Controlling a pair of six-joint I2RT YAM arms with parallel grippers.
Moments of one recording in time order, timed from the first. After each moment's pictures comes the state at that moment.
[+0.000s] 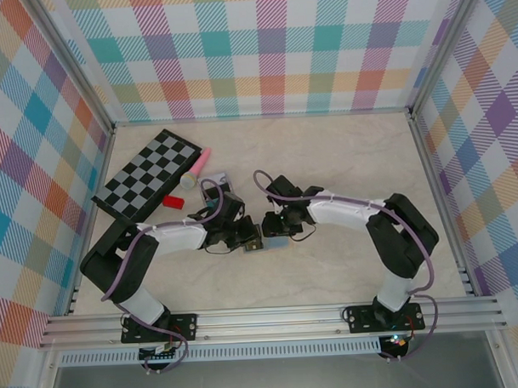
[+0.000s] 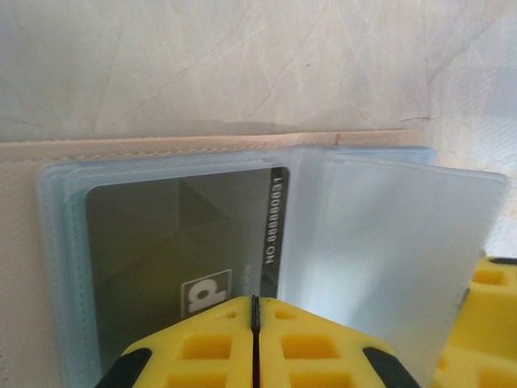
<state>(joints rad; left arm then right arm) -0.67 1.62 0.74 -0.06 0.30 -1.02 0.78 1.71 1.07 -0.51 -0.21 0.63</state>
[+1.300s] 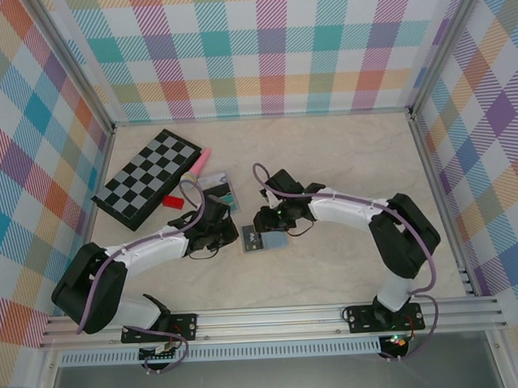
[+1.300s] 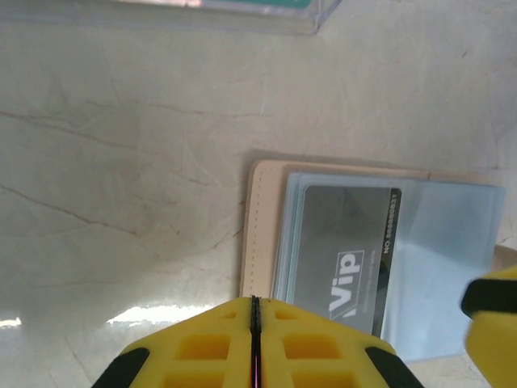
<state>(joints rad) -0.62 1.38 0.65 -0.26 0.08 -0.96 0.77 1.79 1.13 -0.45 -0.37 0.61</state>
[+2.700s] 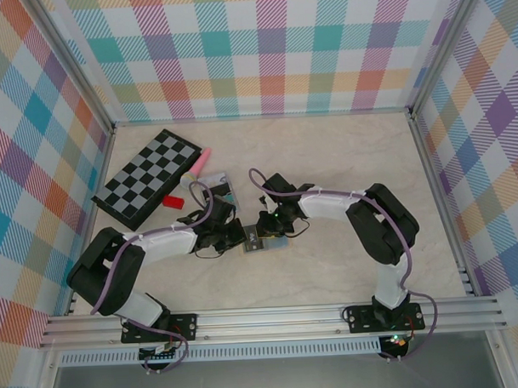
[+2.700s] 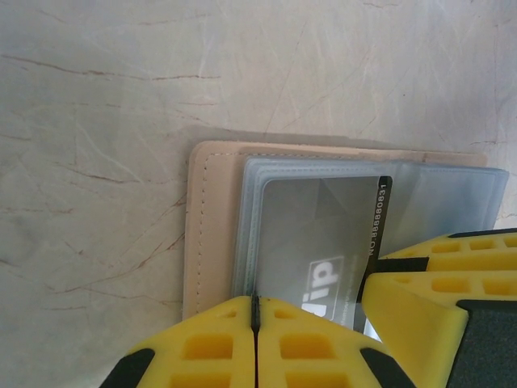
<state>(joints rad) -0.62 1.52 0.67 -0.16 0.20 -0.97 0.75 1.90 1.15 -0.45 -0.42 0.63</state>
